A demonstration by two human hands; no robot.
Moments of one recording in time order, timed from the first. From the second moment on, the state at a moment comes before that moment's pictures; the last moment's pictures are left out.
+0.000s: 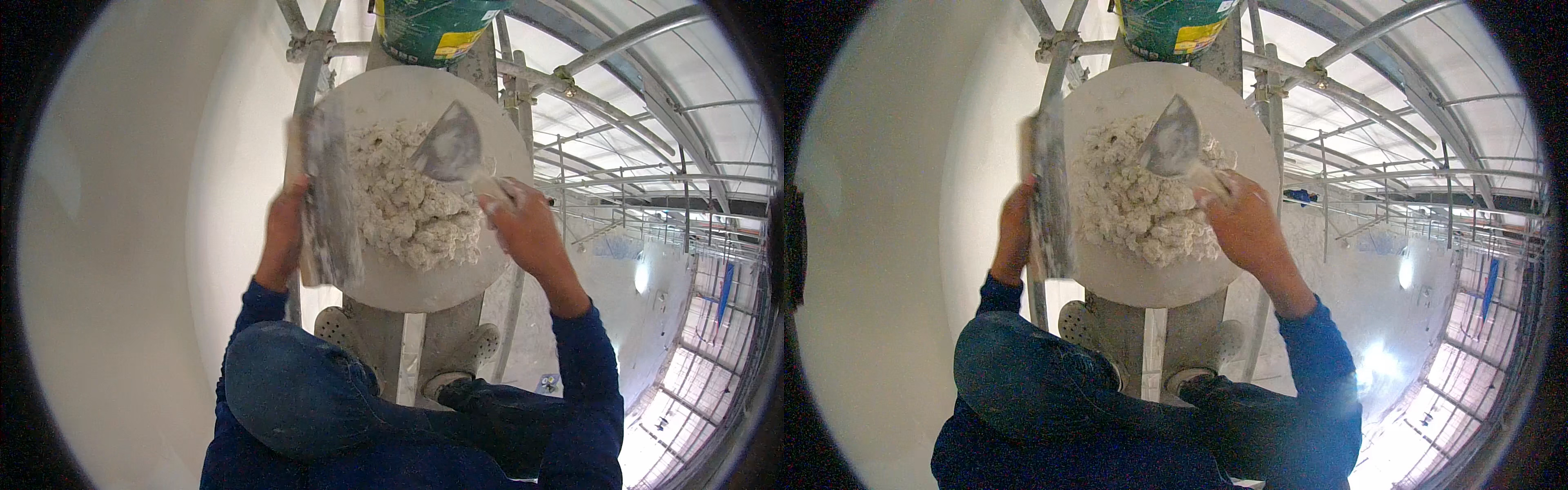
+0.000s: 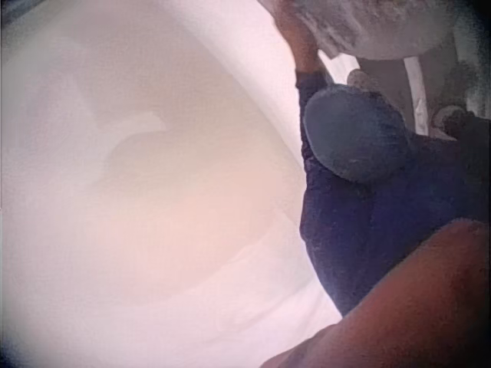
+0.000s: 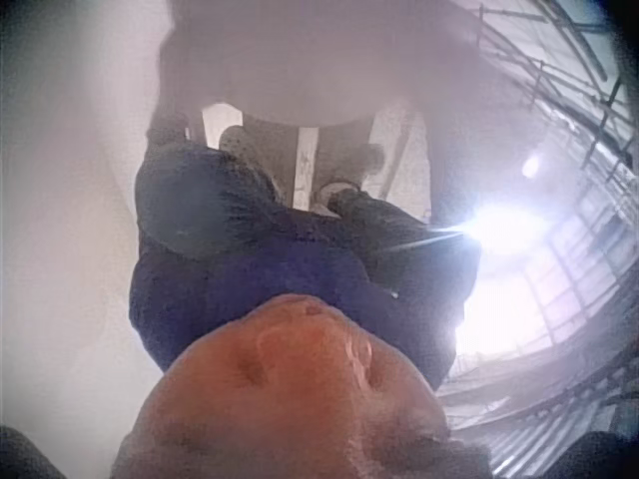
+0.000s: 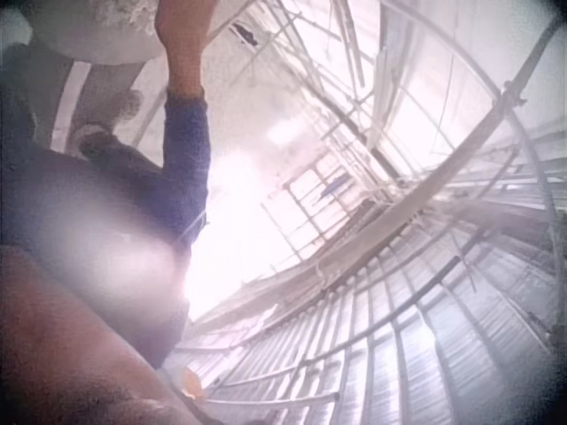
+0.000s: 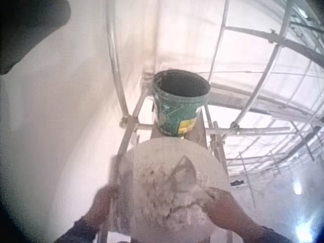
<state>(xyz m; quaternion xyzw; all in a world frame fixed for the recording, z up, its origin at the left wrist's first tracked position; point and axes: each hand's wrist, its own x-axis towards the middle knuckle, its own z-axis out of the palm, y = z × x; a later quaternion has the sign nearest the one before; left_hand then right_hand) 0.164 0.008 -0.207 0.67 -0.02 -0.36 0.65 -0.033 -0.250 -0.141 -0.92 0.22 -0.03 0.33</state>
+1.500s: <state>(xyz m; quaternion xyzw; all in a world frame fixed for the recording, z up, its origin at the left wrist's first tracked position) 0.224 0.113 -0.224 0.78 0.03 -0.06 0.62 0.039 -0.112 -0.222 -0.93 0.10 0.17 0.32</state>
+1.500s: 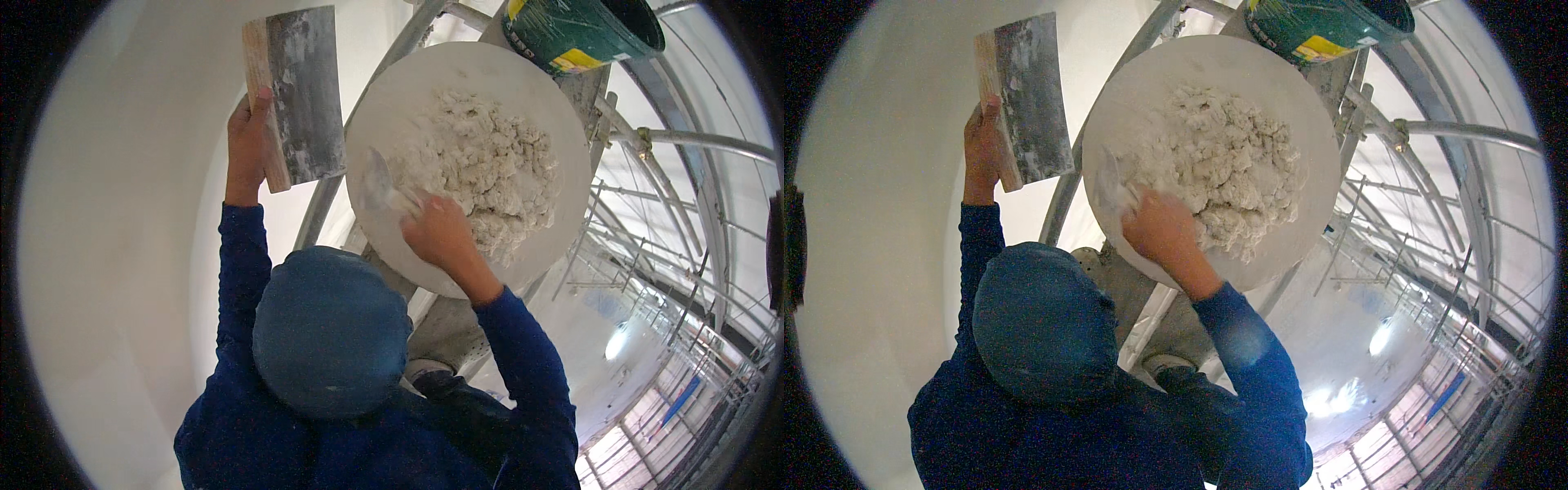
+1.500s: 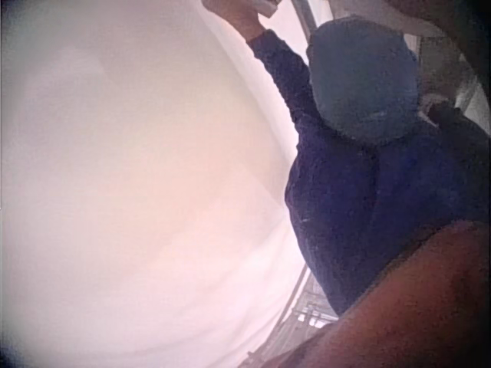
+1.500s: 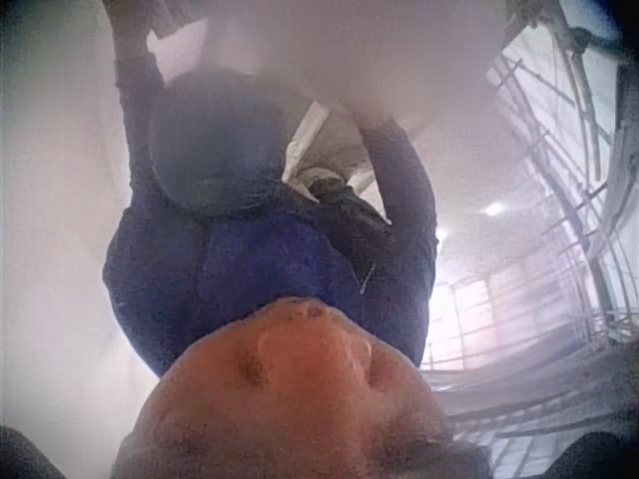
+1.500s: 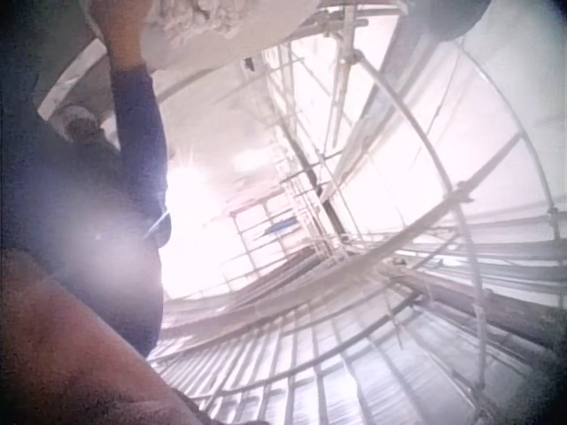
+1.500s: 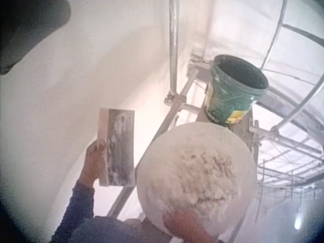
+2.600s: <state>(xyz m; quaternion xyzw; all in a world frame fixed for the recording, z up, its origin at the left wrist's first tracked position) 0.218 0.125 -0.245 0.75 0.08 -0.08 0.65 0.238 -0.192 -0.265 -1.00 -0.06 0.04 -0.01</state>
